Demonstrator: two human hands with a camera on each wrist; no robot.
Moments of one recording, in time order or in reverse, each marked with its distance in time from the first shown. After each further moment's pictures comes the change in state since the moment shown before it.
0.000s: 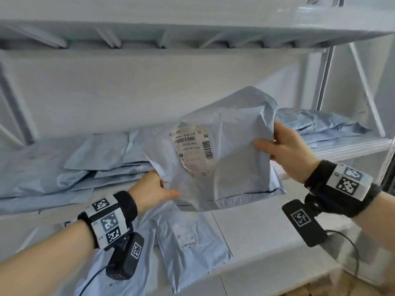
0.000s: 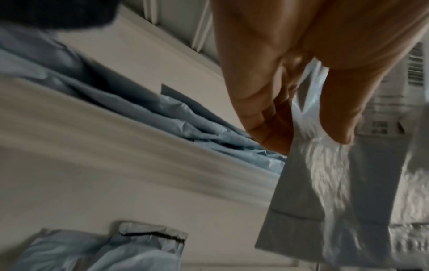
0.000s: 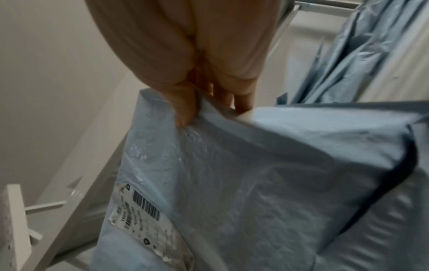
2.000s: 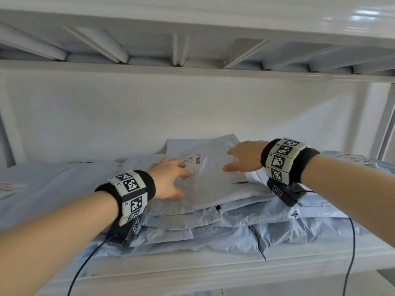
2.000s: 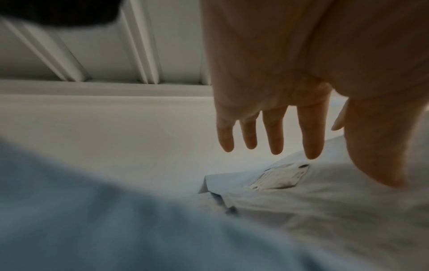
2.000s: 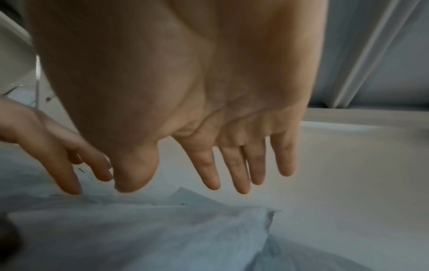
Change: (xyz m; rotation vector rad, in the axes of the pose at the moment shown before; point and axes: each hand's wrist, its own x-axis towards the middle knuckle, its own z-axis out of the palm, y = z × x) left_hand 0.227 0.001 -0.049 0.826 -0.085 -0.063; right_hand 0.292 0.065 0.060 -1.515 -0.731 -0.011
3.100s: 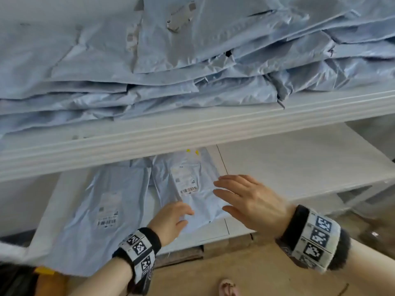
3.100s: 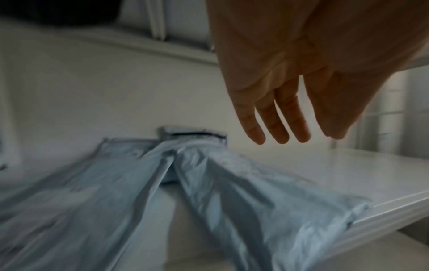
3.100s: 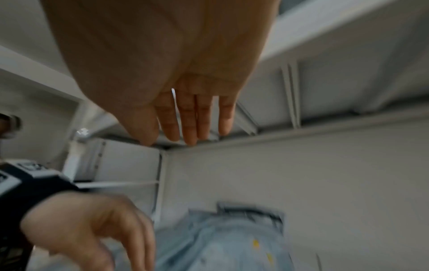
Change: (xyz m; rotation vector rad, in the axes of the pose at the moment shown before) left_hand -0.194 0.026 0.355 -0.568 -0.254 0.065; right_hand -0.184 -0.168 0.298 0.381 0.407 -0.533
